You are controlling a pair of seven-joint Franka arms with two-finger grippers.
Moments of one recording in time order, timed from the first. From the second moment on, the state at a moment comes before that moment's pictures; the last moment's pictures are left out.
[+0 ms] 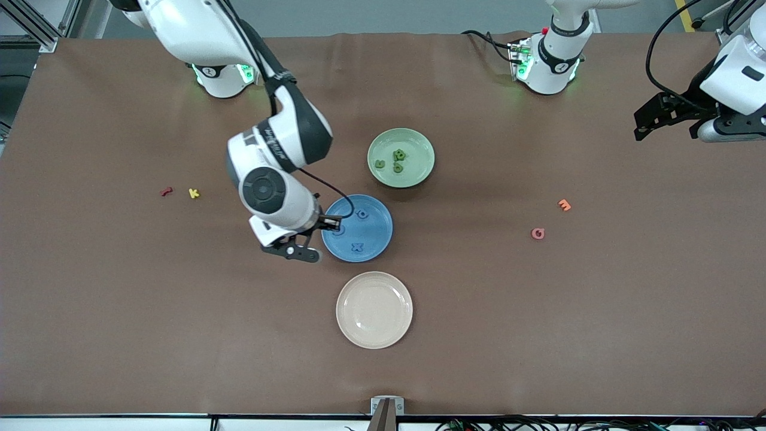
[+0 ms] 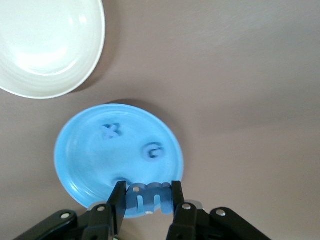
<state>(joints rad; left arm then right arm) 0.01 -0.13 -0.11 -1.70 0.01 1.56 -0.11 0.63 0.61 -0.10 -1.46 0.20 1.96 0.72</state>
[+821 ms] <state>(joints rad) 0.01 -0.13 -0.10 -1.70 0.01 1.58 -0.11 0.74 0.77 -0.10 -1.46 0.21 2.23 0.89</state>
